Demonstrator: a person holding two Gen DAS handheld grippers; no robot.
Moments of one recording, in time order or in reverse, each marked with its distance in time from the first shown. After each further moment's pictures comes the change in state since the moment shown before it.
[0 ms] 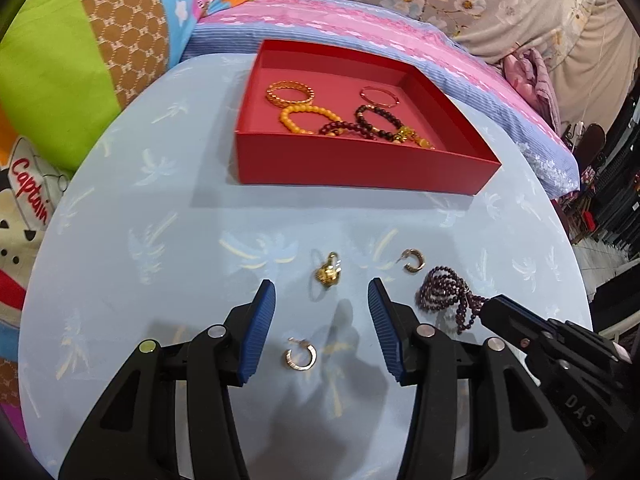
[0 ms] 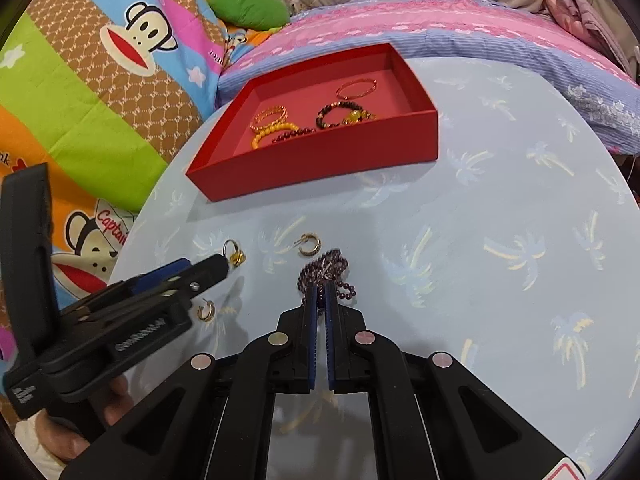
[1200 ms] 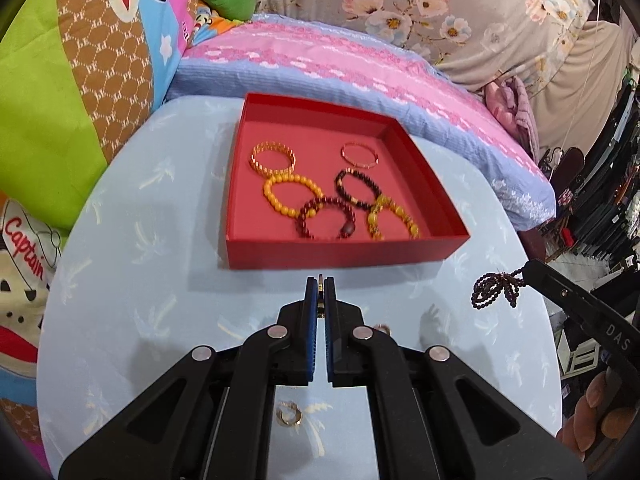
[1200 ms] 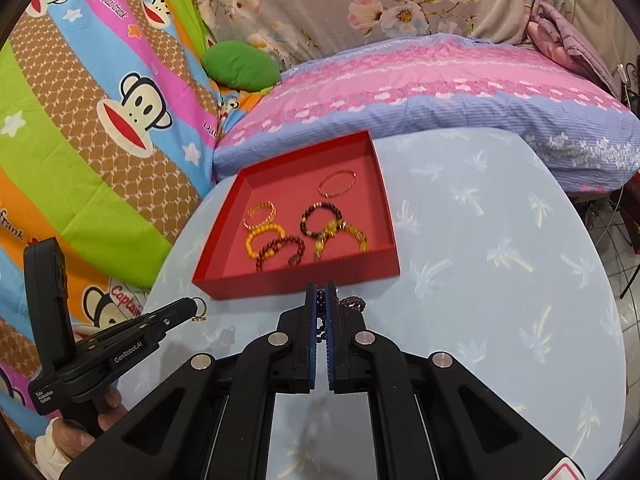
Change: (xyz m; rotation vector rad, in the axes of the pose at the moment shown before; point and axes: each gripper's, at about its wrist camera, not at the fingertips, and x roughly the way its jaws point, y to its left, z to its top) left arm -0.030 0.008 0.061 -0.012 -0.077 -0.085; right arm -0.049 -0.024 0.074 0.042 -0.166 0.012
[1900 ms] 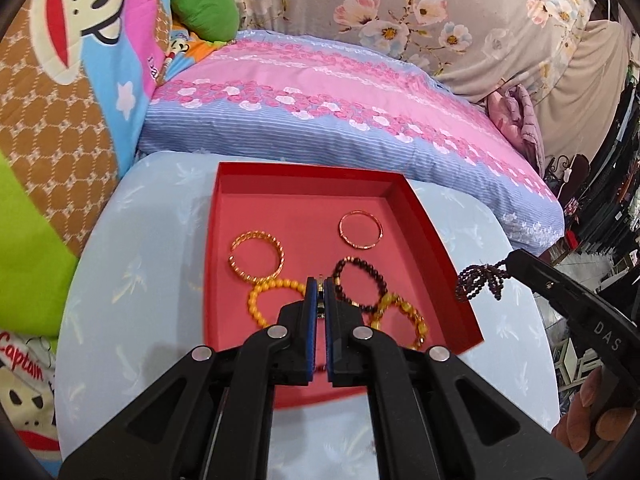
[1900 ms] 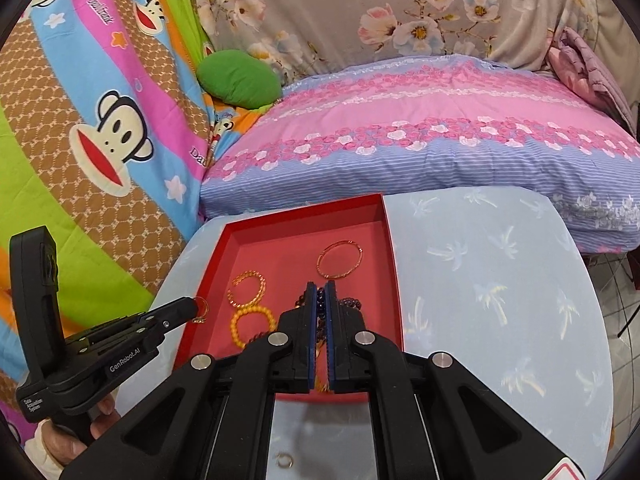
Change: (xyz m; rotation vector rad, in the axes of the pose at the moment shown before) left arm 0.057 -0.010 0.097 0.044 -0.008 0.003; right arm 0.069 0.003 0.097 -0.045 -0.020 -0.022
